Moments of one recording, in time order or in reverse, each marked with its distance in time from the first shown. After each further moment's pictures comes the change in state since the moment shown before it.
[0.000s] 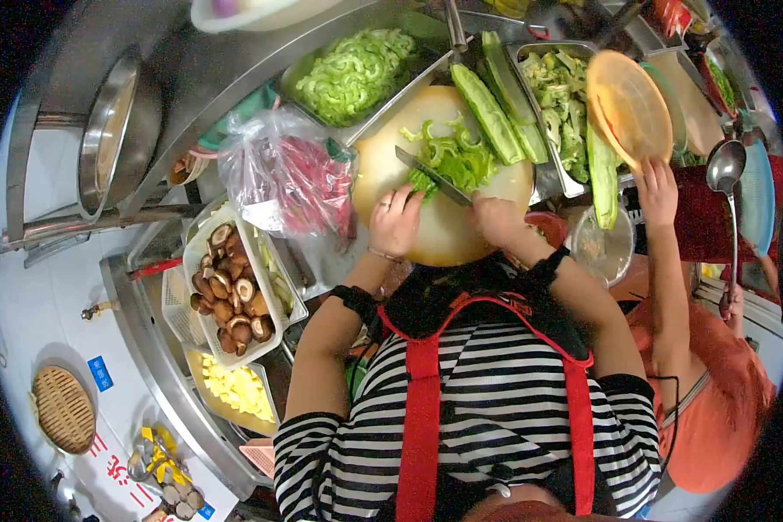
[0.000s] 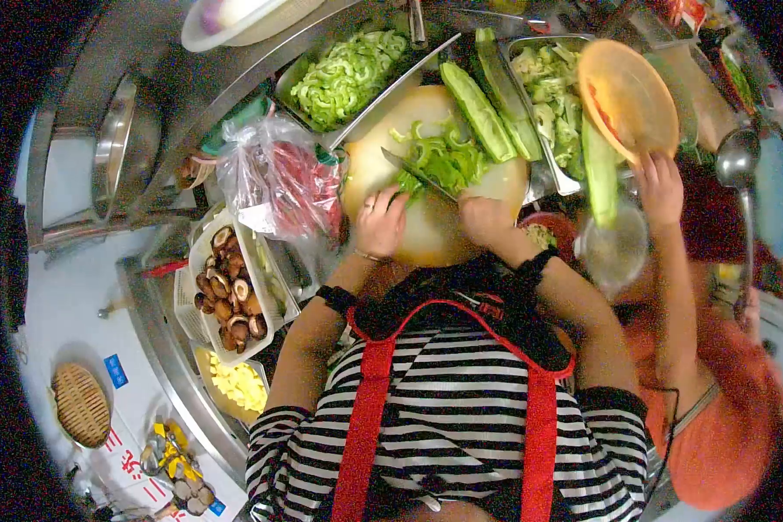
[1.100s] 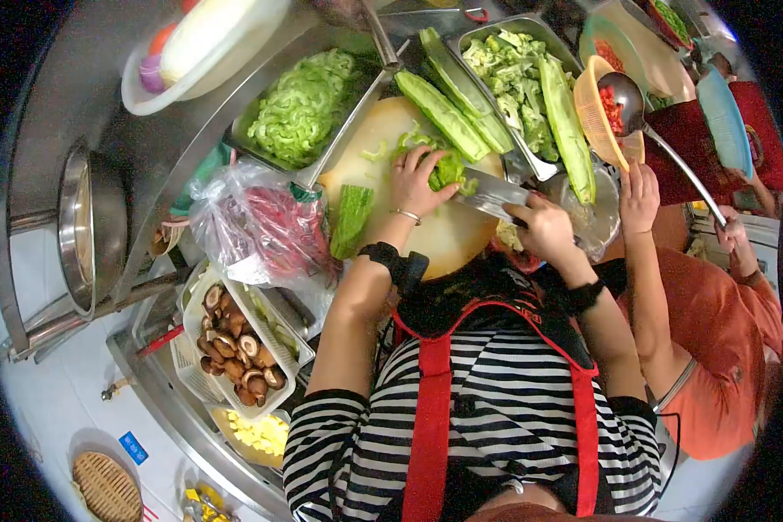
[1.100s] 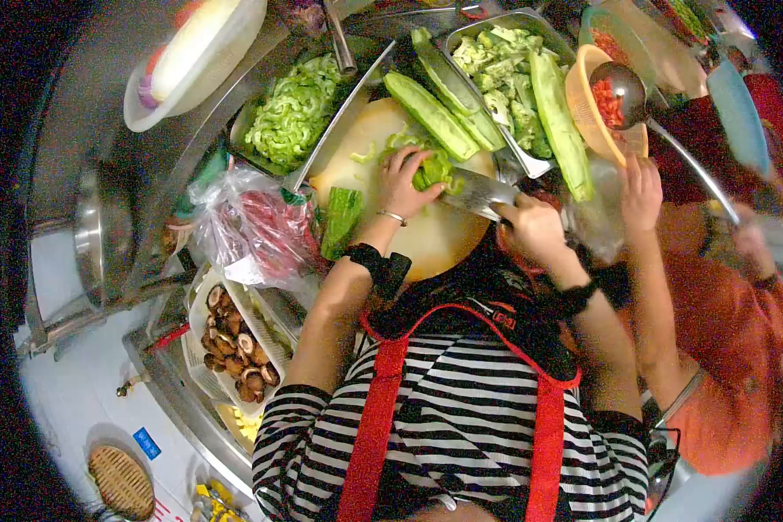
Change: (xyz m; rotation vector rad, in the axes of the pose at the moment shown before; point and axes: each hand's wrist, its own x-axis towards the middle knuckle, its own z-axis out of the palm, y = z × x) left_hand 0.098 0.024 0.067 -0.382 -0.047 0.083; right_hand -0.095 0.041 -0.057 0.031 0.326 0.107
